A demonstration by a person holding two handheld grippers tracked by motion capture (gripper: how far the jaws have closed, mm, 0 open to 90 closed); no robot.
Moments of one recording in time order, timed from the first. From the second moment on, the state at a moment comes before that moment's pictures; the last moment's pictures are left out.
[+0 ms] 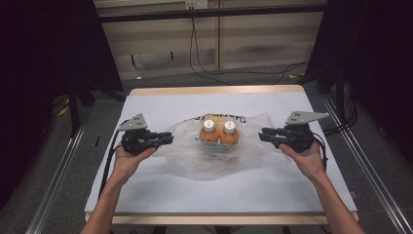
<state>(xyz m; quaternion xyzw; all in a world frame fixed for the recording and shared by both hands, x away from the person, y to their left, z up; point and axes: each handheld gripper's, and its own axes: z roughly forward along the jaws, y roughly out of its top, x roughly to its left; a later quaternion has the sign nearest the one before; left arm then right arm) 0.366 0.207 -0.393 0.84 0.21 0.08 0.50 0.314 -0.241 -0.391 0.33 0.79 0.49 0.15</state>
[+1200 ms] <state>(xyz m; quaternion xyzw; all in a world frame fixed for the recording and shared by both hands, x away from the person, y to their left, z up) 0.408 0.115 -0.440 0.92 0.17 0.04 0.36 0.396 -0.165 -0.433 0.31 0.88 0.36 0.06</state>
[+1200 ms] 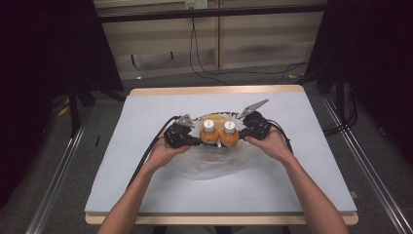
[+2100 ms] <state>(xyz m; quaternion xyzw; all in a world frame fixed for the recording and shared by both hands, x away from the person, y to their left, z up) 0.401 0.139 -0.462 0.96 0.15 0.11 0.23 0.371 -0.188 -0.462 0.29 0.93 0.21 0.12</state>
